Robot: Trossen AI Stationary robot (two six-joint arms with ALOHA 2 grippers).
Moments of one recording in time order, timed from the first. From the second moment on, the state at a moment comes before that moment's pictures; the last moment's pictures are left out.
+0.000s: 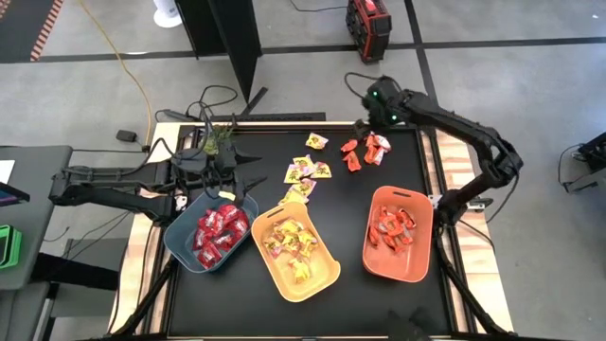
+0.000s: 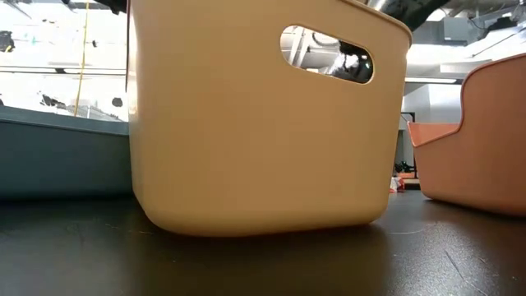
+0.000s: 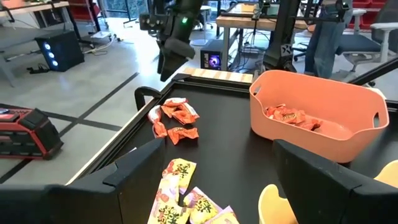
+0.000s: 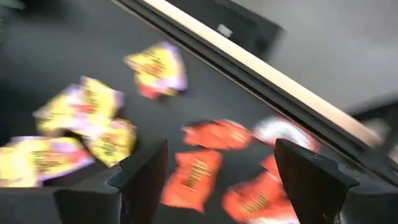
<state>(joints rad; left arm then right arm) 0.09 0.87 0.75 -0.05 -0.24 0.00 -0.82 1.52 1.27 -0.76 -0.01 0.18</state>
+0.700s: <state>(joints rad) 0.09 0.87 0.75 -0.09 -0.24 0.01 -0.97 1.87 1.34 -0.94 0.04 0.19</state>
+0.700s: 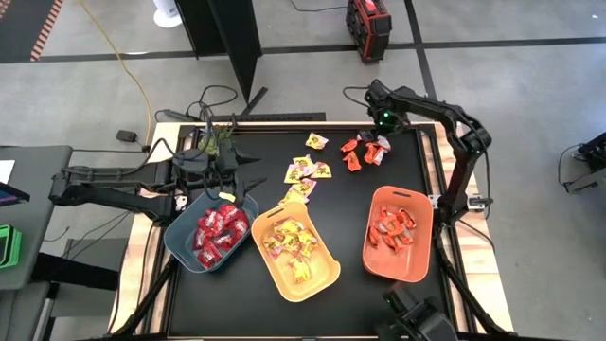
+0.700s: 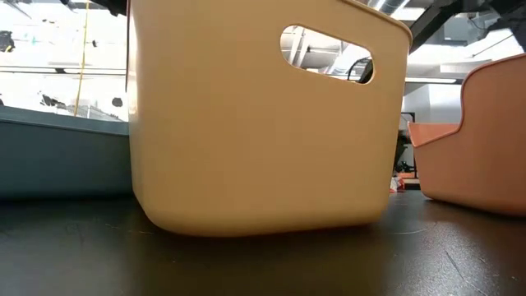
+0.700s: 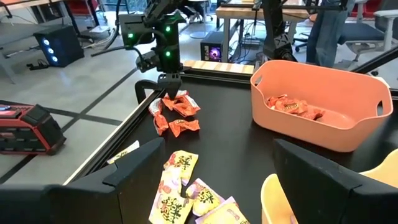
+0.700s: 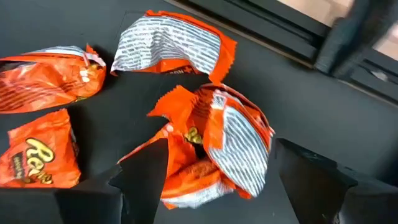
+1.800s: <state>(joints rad) 0.09 0.87 0.75 -0.10 -0.24 0.01 -0.74 1.46 1.36 -1.20 0.01 -0.02</state>
